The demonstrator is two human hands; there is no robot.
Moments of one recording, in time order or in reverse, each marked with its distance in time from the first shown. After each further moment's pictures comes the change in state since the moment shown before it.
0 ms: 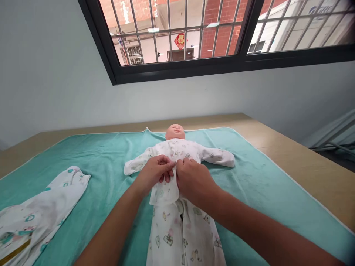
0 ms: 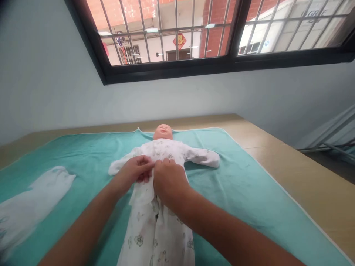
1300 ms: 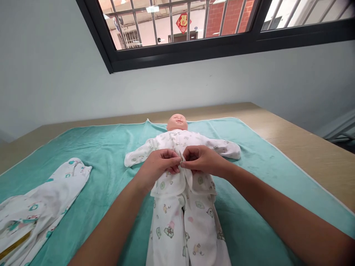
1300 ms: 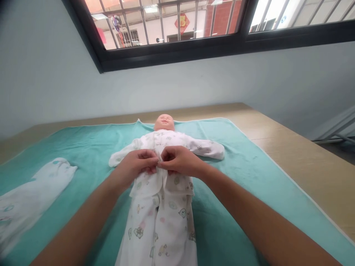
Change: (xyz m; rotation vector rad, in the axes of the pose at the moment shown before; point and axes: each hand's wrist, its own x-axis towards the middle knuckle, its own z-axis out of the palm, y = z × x) left_hand -0.005 0.003 0.007 -0.107 -0.062 -0.011; right_hand 0.020 0.065 0.011 1.210 -0.385 0.100
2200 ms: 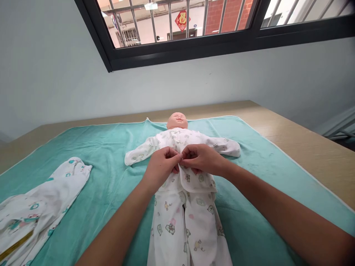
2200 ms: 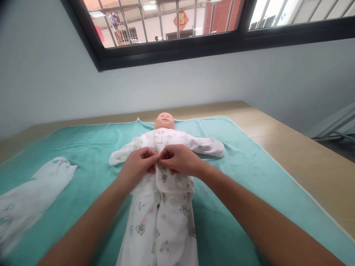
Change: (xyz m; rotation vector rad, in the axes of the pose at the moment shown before) left_hand 0.000 -0.005 0.018 0.145 0.220 0.039; right_hand -0.004 -0.005 0.003 -0.101 0.033 0.010
